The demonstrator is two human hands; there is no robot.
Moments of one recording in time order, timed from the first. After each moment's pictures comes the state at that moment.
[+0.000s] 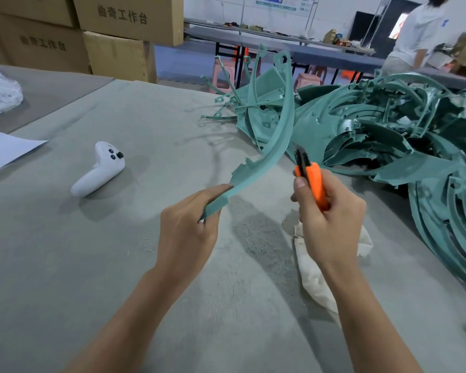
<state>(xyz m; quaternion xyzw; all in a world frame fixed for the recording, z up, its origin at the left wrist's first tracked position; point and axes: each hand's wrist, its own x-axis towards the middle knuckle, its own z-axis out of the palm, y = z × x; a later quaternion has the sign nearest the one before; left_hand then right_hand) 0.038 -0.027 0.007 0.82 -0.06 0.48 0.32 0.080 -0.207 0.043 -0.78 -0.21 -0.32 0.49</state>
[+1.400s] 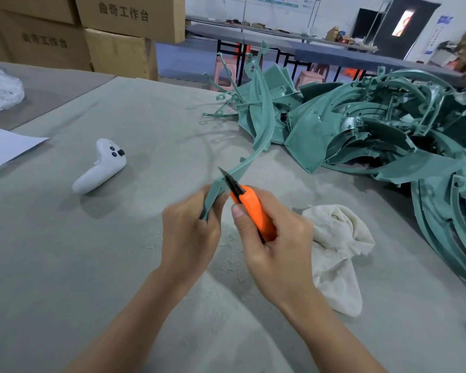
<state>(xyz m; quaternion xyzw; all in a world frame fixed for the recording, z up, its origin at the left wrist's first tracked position) 0.036 -0.036 0.013 0.79 -0.03 0.49 0.37 0.037 -0.160 0.032 -0.76 -0.31 -0.28 0.49</state>
